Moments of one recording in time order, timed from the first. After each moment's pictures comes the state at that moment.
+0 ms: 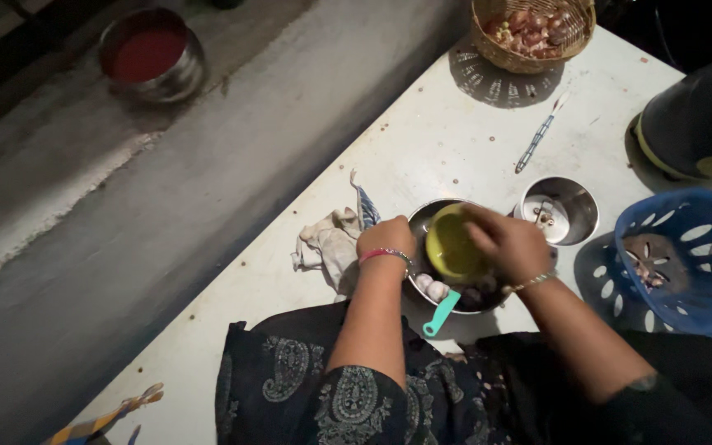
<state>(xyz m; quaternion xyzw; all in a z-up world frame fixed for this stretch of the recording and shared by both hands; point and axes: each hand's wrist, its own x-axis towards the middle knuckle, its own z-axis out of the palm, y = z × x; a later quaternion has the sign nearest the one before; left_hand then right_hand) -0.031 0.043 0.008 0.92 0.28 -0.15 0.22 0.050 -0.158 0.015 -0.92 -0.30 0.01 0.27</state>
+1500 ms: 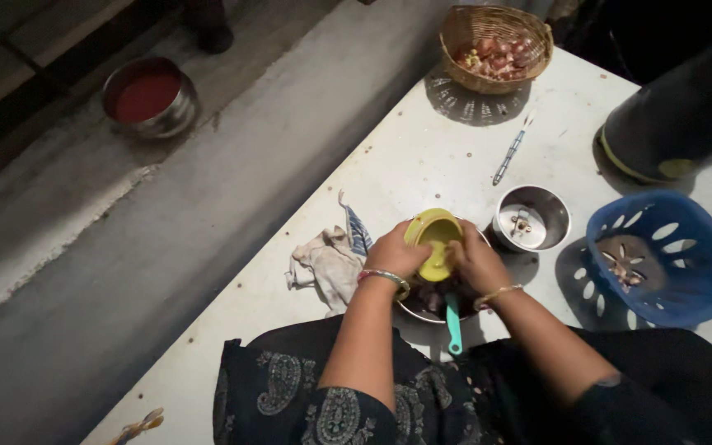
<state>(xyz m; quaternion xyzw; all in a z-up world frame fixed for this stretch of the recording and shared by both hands) -0.041 0.018 0.059 0.85 0.24 -0.03 0.47 0.046 -0.152 -0.031 -0.85 -0.24 0.15 0.45</state>
